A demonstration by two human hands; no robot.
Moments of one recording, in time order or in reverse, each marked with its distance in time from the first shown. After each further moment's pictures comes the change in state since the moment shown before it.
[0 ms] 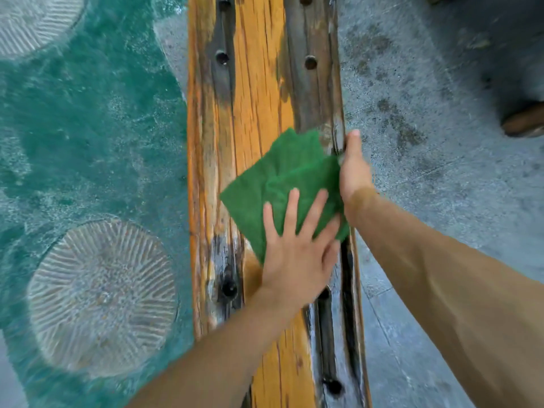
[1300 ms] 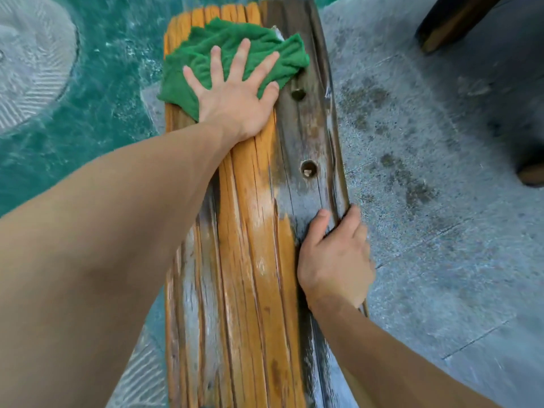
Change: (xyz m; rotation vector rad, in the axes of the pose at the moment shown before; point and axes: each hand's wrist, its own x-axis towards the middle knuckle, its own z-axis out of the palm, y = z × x) left_hand 0.362 -0.199 -0.123 0.008 0.071 -0.269; right_hand 0.050 -0.037 0.066 -0.672 0.439 -0.197
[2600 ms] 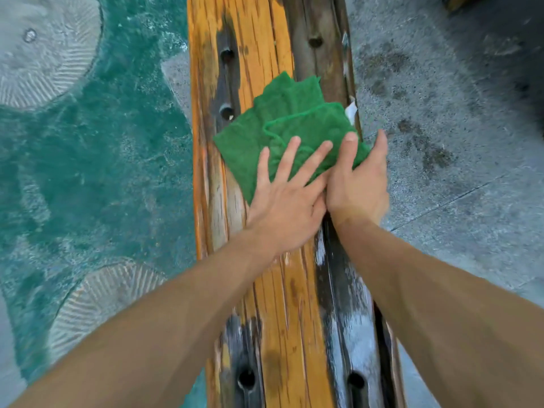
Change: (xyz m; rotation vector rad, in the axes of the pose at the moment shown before) left_hand -0.232 0.040 0.054 0.012 0.003 0.361; right_hand 0.004 -0.001 -0.019 0.369 0.026 0.018
